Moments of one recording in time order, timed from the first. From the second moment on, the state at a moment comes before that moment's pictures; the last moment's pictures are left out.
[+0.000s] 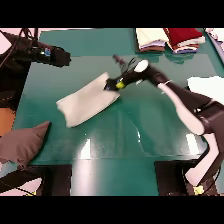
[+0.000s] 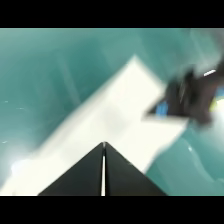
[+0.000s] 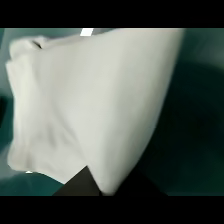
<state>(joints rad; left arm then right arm) -0.32 -1.24 1.59 1.31 -1.10 -1.46 0.37 -1.84 1.66 -0.72 1.02 1.29</state>
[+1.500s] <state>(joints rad) -0.45 -1.24 1.59 1.27 -1.01 -1.49 -0.65 -1.38 1.88 -1.02 1.24 1.40</state>
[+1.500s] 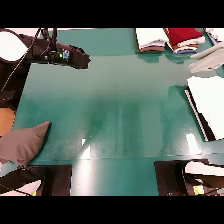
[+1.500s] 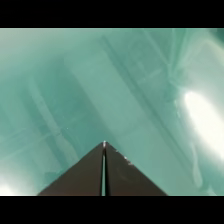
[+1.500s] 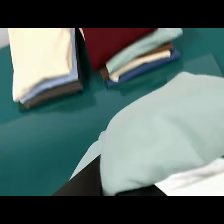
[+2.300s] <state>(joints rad) -0.45 -1.24 1.59 1.27 -1.02 -1.48 -1.03 -0.92 1.07 -1.39 1.35 1.36</state>
